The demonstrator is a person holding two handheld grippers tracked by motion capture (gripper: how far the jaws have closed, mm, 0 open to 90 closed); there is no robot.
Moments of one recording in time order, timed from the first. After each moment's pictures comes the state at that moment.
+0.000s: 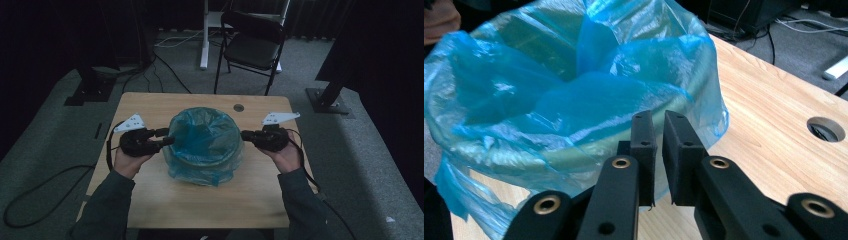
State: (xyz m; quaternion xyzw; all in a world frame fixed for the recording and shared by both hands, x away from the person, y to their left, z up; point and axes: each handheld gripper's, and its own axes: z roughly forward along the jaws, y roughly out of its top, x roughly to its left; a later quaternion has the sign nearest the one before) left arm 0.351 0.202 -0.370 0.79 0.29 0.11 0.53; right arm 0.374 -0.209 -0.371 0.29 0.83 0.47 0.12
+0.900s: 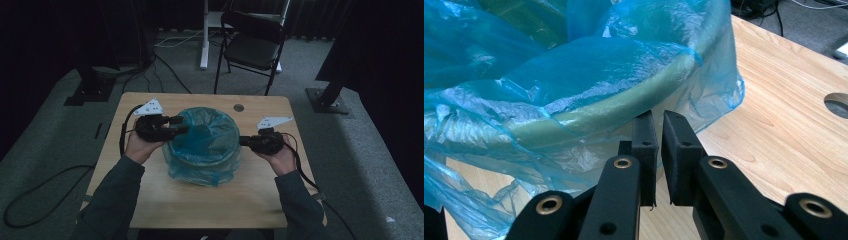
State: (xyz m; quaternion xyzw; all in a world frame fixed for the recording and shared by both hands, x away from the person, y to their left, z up) left arm 0.380 0.165 -0.342 0.81 0.26 0.12 0.51; right arm 0.378 -0.203 -0.393 0.30 0.84 0.45 0.10
